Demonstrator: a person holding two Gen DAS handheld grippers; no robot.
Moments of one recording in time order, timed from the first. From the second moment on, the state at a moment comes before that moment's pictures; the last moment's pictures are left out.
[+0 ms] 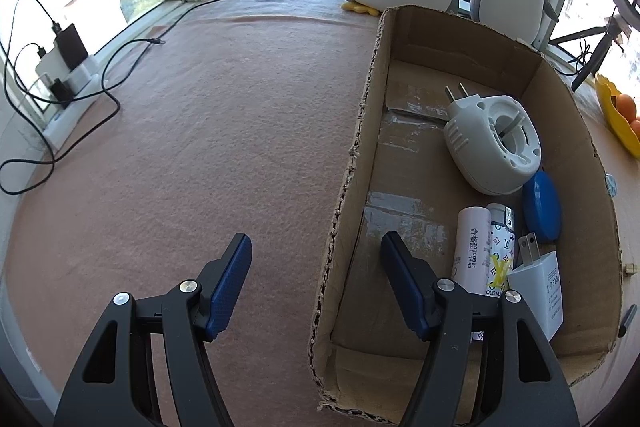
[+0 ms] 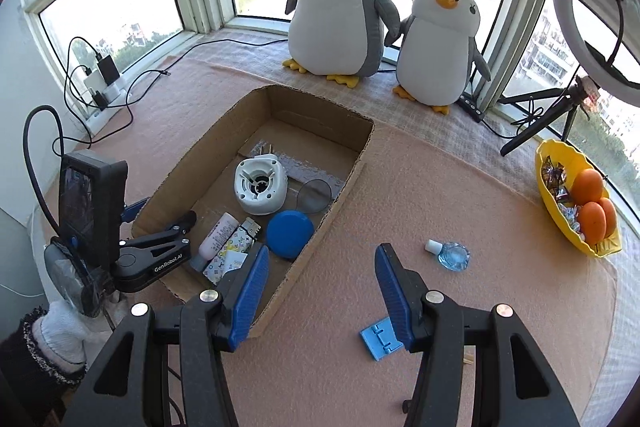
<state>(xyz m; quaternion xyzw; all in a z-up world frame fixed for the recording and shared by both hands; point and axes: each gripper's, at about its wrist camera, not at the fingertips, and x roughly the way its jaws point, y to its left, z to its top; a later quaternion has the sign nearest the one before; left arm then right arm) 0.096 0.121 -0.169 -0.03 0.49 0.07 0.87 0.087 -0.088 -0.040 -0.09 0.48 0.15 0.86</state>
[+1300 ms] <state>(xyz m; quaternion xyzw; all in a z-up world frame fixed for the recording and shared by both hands) 0.098 0.119 -0.167 0.01 0.48 0.04 0.88 0.019 -0.257 -0.142 0.19 0.58 -0.04 0.79</state>
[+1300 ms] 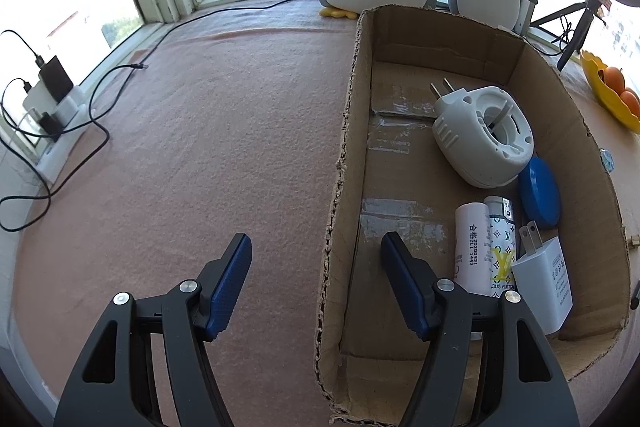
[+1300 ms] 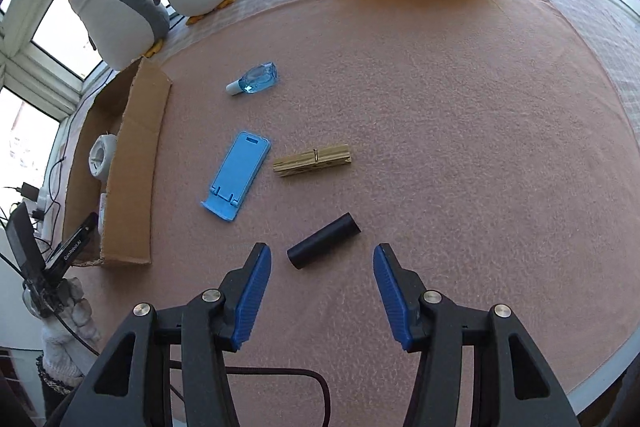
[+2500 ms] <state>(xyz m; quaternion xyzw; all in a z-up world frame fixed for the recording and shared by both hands) 0.103 0.128 -0.170 -0.02 0.47 0.02 0.88 0.053 -0.221 -0.156 0.10 0.61 0.00 0.79</state>
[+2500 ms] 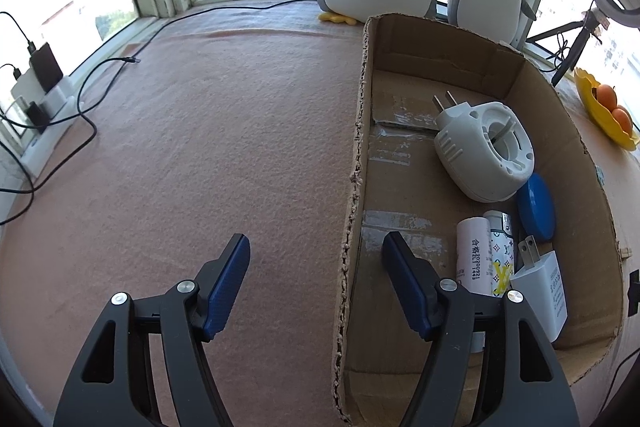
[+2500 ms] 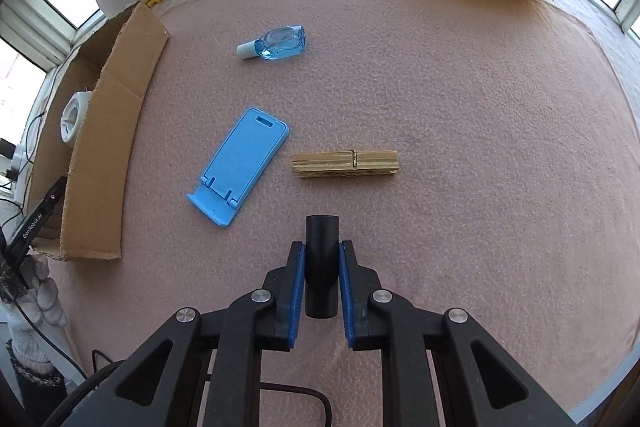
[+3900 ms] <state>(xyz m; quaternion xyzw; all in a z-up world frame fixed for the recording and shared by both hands) 0.102 0.123 -0.168 -0.01 0.47 0.04 0.88 0.100 -0.046 -0.122 0.07 0.56 0.19 0.80</state>
